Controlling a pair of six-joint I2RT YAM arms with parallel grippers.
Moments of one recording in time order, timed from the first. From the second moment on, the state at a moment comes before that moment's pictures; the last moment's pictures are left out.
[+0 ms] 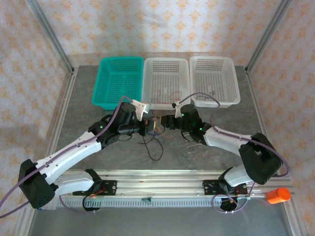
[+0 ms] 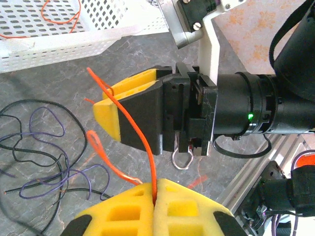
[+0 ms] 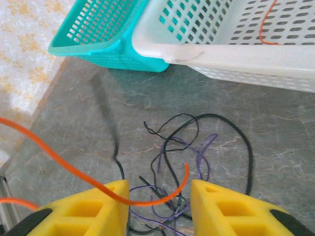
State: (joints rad) left arm -0.69 1.12 0.91 -0.38 0.23 -0.49; right arm 0.65 1.43 0.69 0.22 -0.25 0.56
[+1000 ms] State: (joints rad) left arm -0.69 1.14 0.91 -0.40 0.12 -0.46; right arm 0.61 1.19 0.68 0.02 0.01 0.48
